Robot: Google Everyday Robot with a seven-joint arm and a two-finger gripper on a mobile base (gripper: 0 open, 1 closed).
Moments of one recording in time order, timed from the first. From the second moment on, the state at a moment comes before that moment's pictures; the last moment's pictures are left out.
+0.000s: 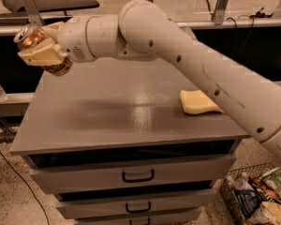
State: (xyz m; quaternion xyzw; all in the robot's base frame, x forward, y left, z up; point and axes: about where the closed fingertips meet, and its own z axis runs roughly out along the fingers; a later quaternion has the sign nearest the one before) arm 0.579 0.224 1.003 -0.55 0.52 0.34 0.55
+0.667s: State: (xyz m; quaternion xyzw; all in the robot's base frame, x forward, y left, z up) arm 0.584 0.241 0.995 -0.54 0.48 0.37 0.58
